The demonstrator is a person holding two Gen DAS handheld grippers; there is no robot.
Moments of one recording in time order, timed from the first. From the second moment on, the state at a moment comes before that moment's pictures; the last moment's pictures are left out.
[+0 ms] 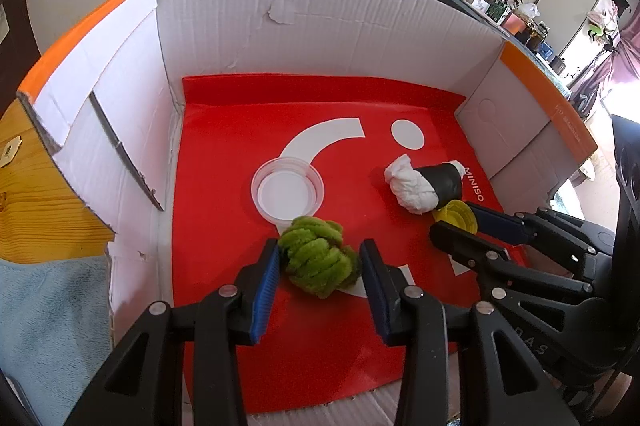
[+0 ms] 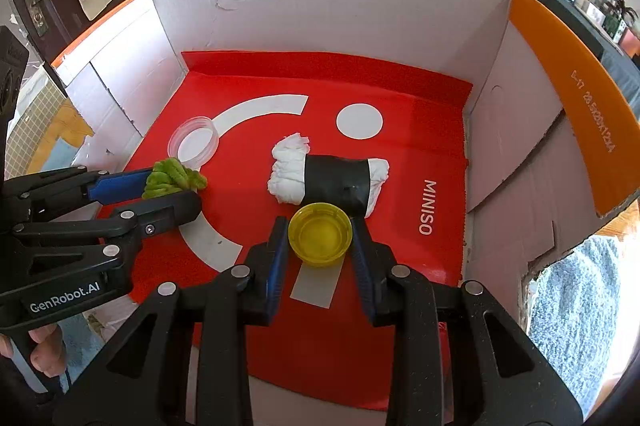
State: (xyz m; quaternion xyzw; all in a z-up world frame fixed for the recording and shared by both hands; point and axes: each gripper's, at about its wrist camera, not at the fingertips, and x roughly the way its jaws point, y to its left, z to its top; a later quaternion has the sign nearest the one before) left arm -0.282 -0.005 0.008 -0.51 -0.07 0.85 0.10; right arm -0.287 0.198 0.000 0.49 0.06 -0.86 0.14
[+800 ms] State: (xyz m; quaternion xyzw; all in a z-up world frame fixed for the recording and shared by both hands) left arm -0.277 -0.014 0.018 -0.49 -0.07 0.86 0.10; right arm -0.278 0.194 0.010 0.47 0.07 -0.87 0.14
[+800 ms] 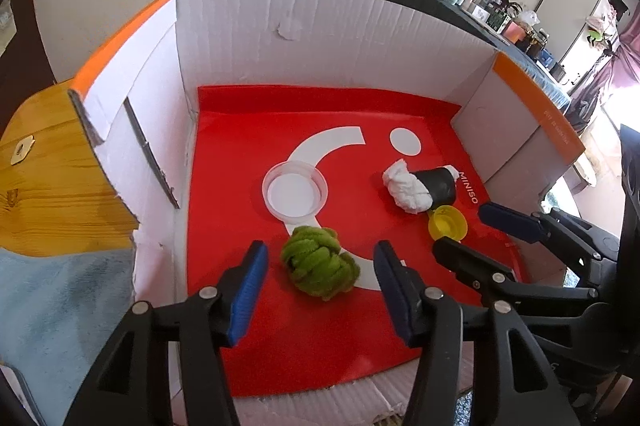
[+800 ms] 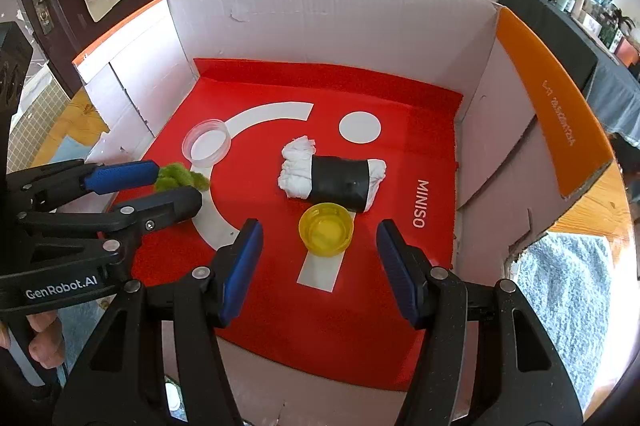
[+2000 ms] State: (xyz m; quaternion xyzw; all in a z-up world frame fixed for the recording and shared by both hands) left arm -0.195 -0.025 0.089 -0.39 -0.06 0.91 0.06; right arm -0.224 0.196 0.047 0.42 0.07 -0.89 0.16
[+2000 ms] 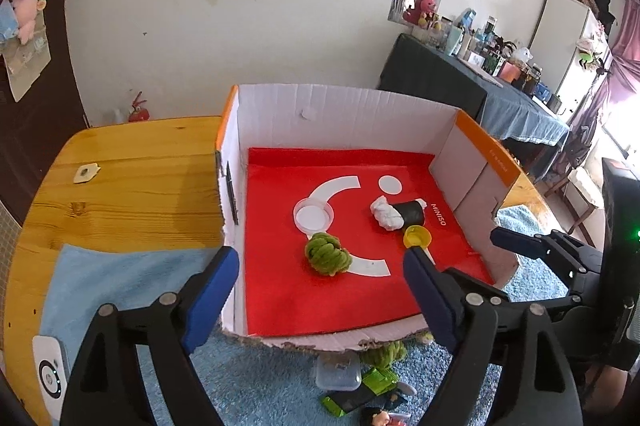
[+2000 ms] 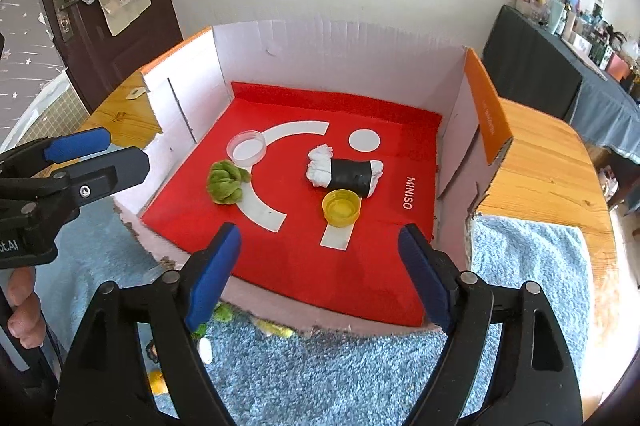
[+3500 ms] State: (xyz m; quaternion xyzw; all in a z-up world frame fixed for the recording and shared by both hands) left arm -0.127 -0.029 0.081 -0.38 -0.06 0.92 0.04; right arm -0.139 0.198 0.063 0.39 0.06 -0.90 0.17
